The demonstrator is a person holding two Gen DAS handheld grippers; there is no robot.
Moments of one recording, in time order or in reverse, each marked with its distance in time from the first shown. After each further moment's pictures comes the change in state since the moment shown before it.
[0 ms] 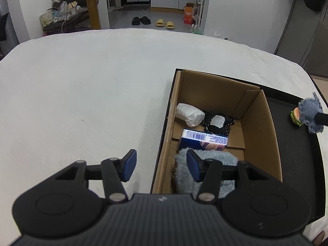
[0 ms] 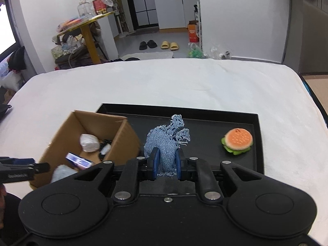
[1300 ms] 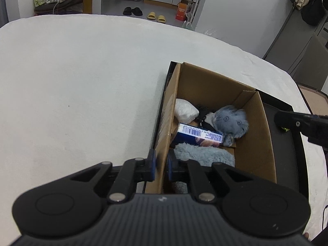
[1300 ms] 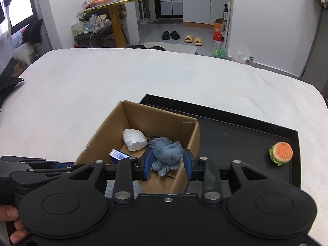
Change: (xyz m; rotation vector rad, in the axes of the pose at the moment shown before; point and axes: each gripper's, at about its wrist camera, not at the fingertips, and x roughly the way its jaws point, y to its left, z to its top) left arm 0.010 0.027 -0.004 -0.082 0.039 -0.142; right arm 0.013 0.114 0.011 -0.148 0.057 0.021
